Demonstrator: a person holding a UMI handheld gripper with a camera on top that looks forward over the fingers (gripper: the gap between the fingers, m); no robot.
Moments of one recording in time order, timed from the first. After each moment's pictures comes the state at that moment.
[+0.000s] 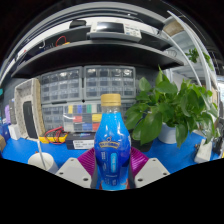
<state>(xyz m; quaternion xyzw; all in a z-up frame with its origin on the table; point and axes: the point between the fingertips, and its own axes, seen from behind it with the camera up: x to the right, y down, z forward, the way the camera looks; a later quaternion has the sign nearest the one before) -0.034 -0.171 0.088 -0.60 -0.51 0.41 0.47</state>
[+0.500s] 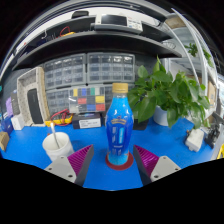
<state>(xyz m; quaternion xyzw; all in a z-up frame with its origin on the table) 0.046 -0.196 0.064 -0.64 -0.54 0.34 0.42</state>
